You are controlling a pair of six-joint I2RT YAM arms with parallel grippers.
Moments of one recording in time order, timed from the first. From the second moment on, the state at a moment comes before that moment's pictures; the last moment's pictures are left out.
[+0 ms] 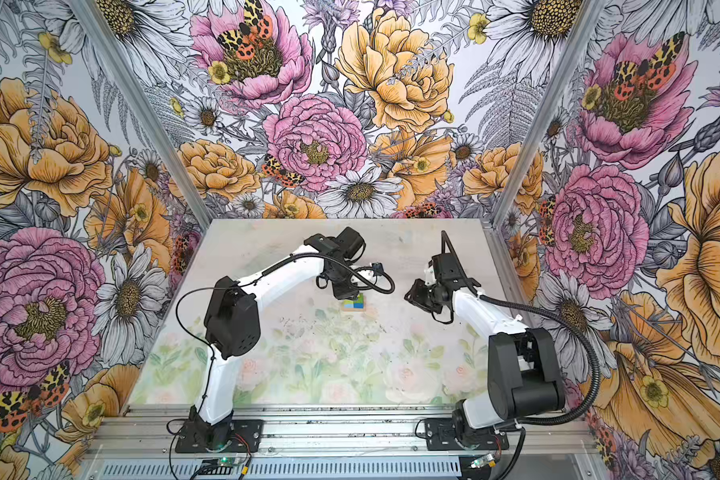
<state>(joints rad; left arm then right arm) -0.70 2.14 1.93 -1.06 0.07 0.67 0.12 1.48 0.92 -0.50 -0.41 0.51</state>
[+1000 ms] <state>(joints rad) -0.70 1.78 1.93 -0.96 0.01 0.56 0.12 1.48 0.93 -0.50 -0.41 0.52</state>
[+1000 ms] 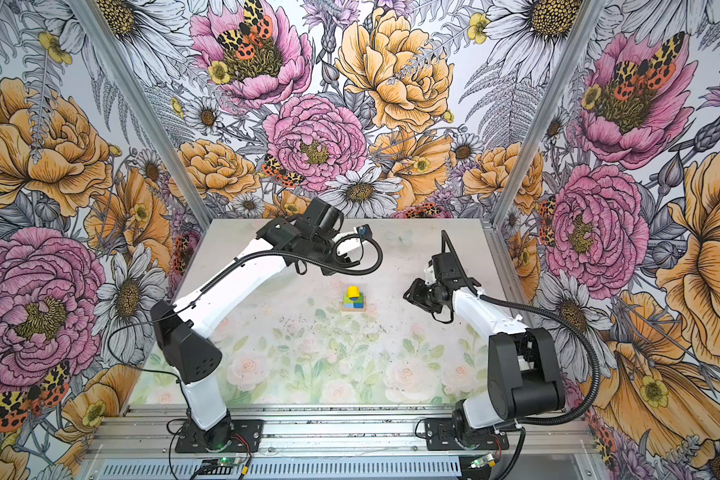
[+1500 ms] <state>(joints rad) -0.50 1.13 1.21 -0.19 -0.02 -0.08 0.13 1.52 1.17 -0.50 -0.44 0.51</state>
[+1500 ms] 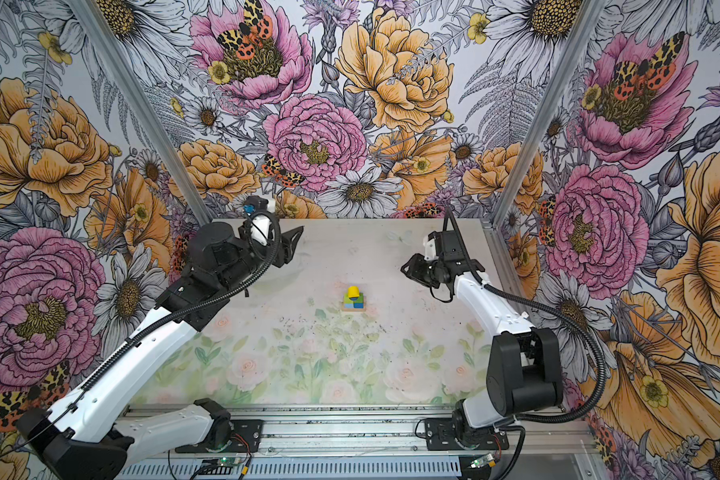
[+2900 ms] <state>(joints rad) -0.68 1.56 0.75 0.10 0.38 -0.55 0.37 1.98 1.55 -0.52 -0.46 0.45</state>
